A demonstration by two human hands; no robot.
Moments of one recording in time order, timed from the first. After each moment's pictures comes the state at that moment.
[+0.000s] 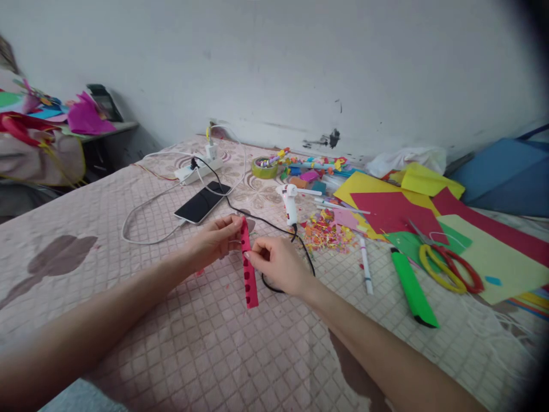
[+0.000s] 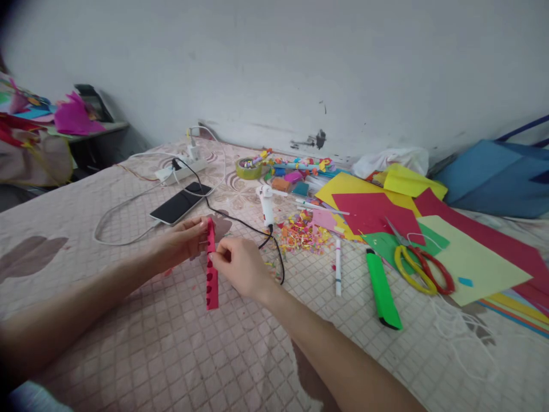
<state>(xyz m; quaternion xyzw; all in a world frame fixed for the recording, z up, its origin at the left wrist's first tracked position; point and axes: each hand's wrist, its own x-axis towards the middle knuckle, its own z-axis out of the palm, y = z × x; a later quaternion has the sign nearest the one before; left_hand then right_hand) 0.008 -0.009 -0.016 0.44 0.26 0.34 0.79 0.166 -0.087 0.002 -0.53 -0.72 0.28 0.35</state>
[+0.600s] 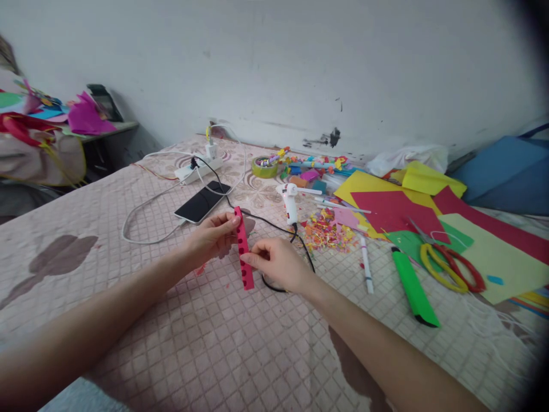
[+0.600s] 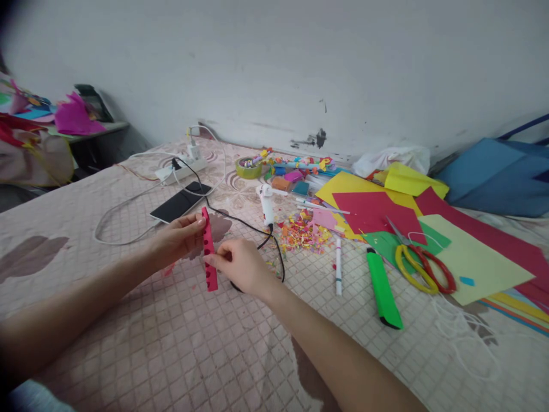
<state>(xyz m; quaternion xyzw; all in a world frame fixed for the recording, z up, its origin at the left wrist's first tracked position) 0.006 -0.006 -0.012 0.45 0.29 0.37 0.76 0.168 -0.084 -0.003 -0.54 -0.71 0.34 0.31</state>
